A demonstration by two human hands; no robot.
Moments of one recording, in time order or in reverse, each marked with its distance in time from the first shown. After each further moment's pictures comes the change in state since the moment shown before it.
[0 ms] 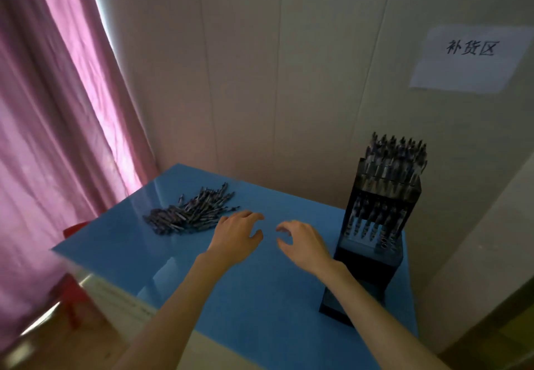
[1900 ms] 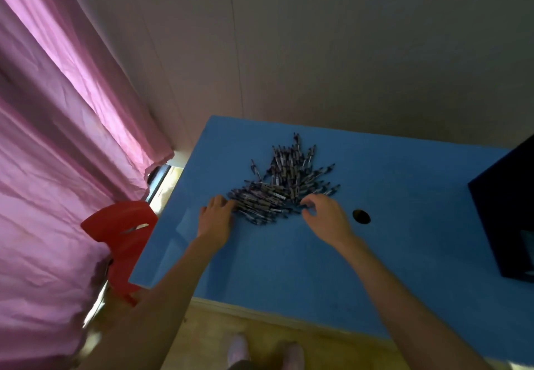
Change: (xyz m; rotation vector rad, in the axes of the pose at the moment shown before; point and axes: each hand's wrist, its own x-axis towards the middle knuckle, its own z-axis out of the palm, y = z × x) left_hand 0.074 -0.504 0.074 0.066 -0.231 -0.046; right_hand 0.222 -0.183 0.270 0.068 -0.001 0.430
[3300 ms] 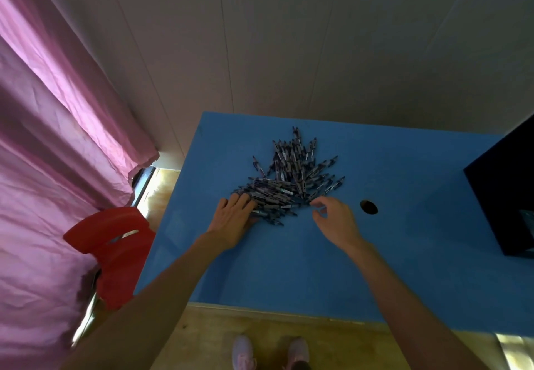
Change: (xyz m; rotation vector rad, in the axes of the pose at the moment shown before) left_hand 0.022 -0.018 0.021 0.188 0.152 0.502; right_hand -0.007 0.002 0.036 0.107 0.099 0.150
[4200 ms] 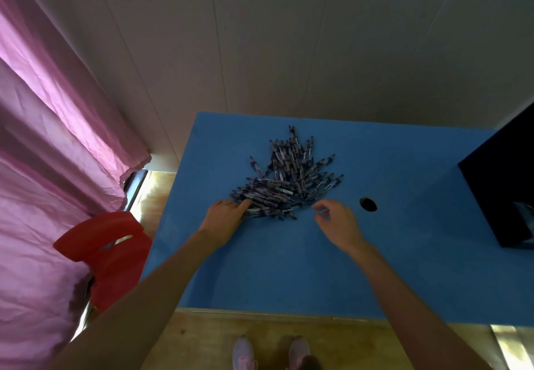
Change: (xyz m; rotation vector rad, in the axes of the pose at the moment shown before) left_hand 0.004 -0.024 0.001 -0.020 -0.141 0.002; right_hand -0.006 0.010 0.009 0.051 0.017 0.037
